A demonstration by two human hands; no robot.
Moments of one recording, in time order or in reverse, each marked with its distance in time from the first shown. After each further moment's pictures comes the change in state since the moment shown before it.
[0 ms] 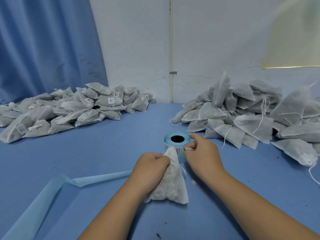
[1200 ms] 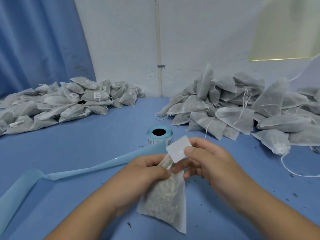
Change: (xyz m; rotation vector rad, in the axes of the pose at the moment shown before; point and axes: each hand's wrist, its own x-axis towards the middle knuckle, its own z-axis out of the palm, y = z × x) left_hand -0.057 0.029 0.010 -0.216 -0.460 0.041; right_hand -0.069 -0.002 -0.088 0.802 -0.451 -0.023
